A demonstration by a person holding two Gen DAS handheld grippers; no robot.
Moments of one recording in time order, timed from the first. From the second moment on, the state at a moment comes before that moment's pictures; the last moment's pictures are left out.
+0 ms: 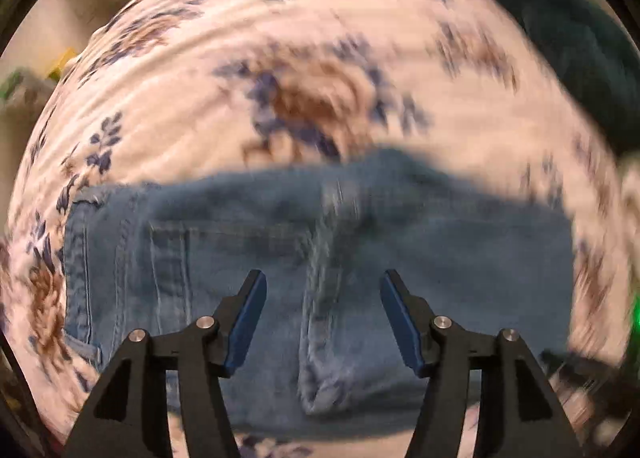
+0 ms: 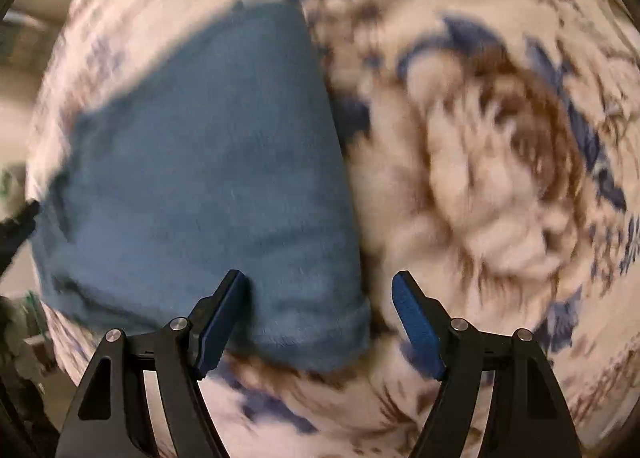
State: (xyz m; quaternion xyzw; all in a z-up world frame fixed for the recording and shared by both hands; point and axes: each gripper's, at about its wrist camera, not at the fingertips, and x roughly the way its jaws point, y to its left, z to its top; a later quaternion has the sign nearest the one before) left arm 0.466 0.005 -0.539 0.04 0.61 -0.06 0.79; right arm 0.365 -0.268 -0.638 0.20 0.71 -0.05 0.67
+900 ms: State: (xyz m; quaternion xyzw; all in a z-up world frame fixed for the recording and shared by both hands) left arm 0.403 -0.038 -0.581 0.14 0.64 -0.10 0.75; right arm 0.353 -0.309 -0.672 0.30 0.72 -0.11 0.62
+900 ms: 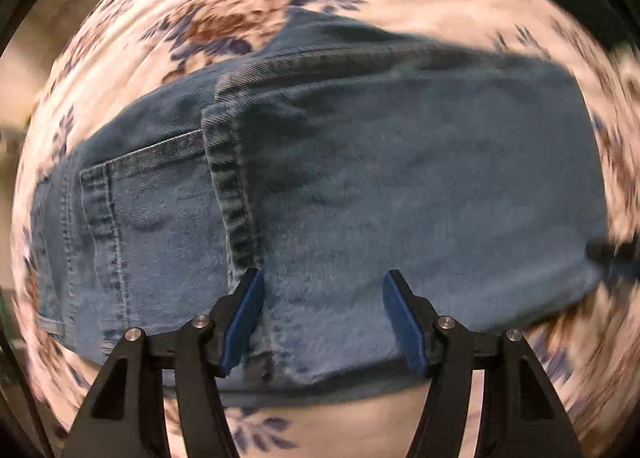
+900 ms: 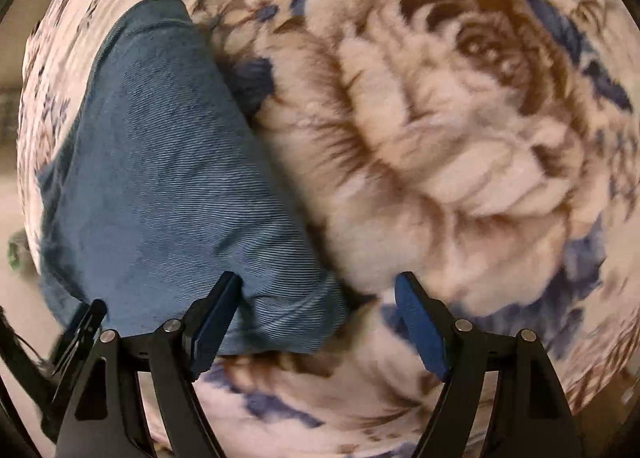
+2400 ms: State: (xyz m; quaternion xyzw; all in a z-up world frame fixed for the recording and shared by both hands) left arm 0.474 0.002 -0.582 0.03 0.63 -0.05 0.77; right arm 0.311 -0.370 -0.662 0.40 0.68 -0.02 0.61
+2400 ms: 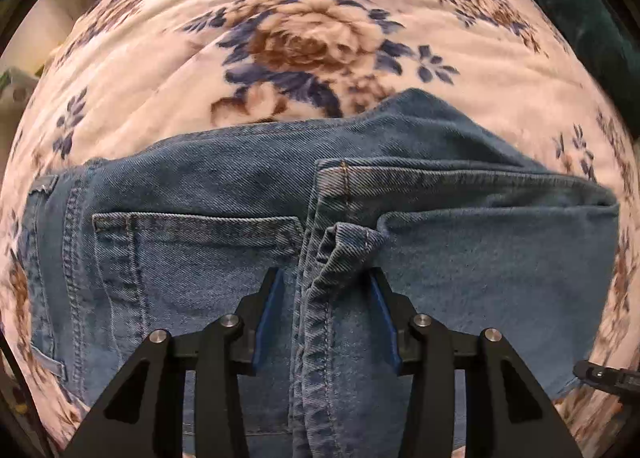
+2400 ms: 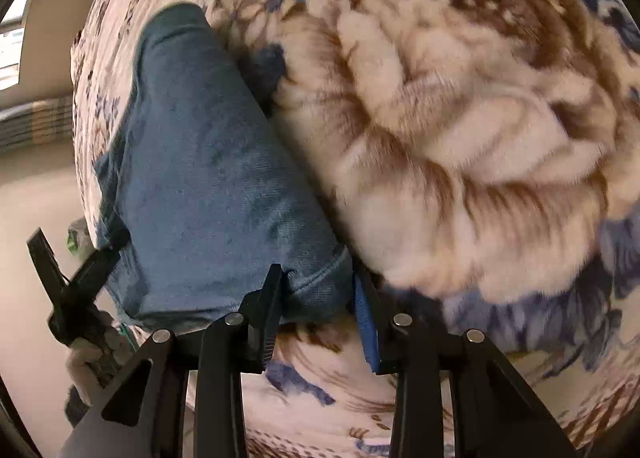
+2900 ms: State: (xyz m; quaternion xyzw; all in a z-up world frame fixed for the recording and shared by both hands) left arm 0.438 0.033 -0.556 -0.07 0.65 -0.03 0.76; right arm 0.337 -0.349 -0.661 0.36 0.71 -0.06 0.61
